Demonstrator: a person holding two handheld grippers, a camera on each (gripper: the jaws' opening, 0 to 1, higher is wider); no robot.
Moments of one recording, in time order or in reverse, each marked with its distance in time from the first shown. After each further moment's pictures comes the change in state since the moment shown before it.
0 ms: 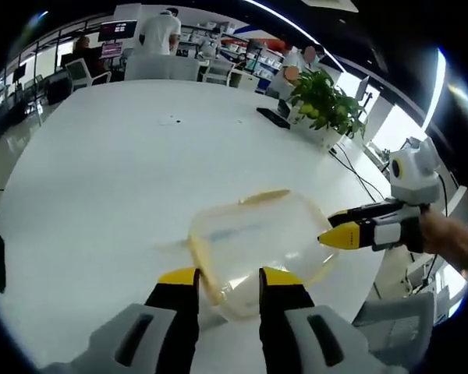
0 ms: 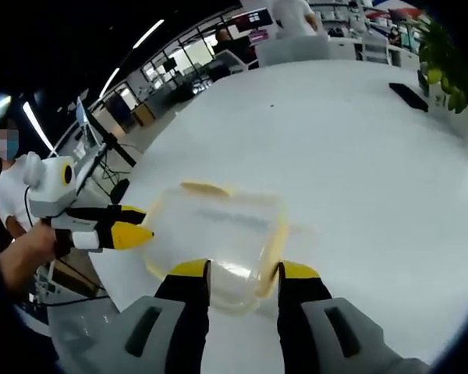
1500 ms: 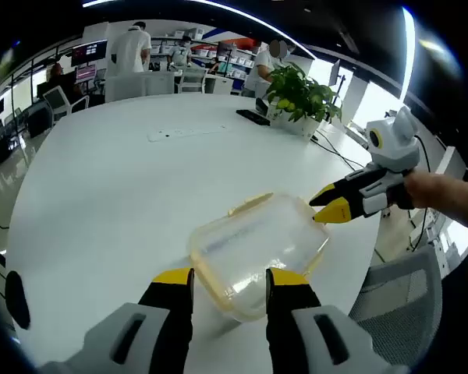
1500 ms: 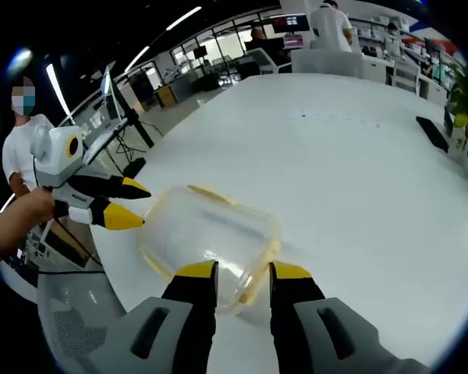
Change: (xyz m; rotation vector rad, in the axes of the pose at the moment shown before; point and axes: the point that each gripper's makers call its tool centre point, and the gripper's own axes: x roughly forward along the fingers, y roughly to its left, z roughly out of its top) left arm -0.032 0.010 0.006 0.234 -0.029 -0.066; right arm -0.006 0.022 0.009 -0.229 0.009 0.056
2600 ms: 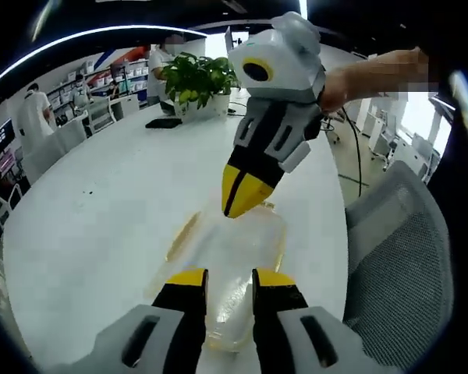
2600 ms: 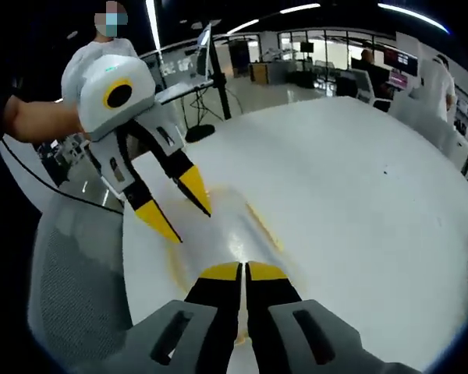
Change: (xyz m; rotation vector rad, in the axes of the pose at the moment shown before) left arm 0.023 -0.055 0.019 0.478 0.042 -0.266; right arm 0.023 0.040 0.028 -0.491 0.081 0.287
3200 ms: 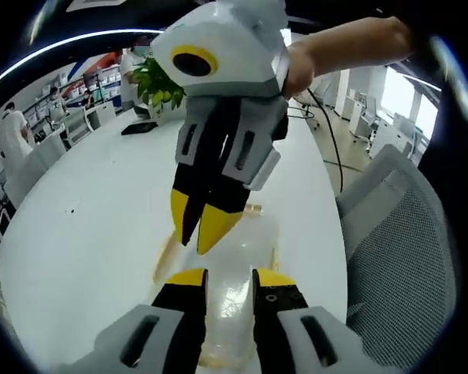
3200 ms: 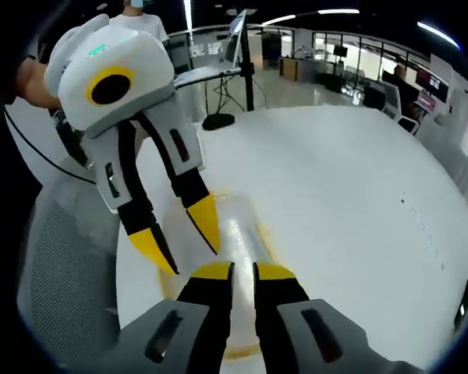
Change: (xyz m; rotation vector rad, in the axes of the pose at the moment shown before) left arm 0.018 -0.009 0.004 0.103 0.025 -0.082; right arm 0.021 -0.002 0.014 -0.153 0.061 0.059
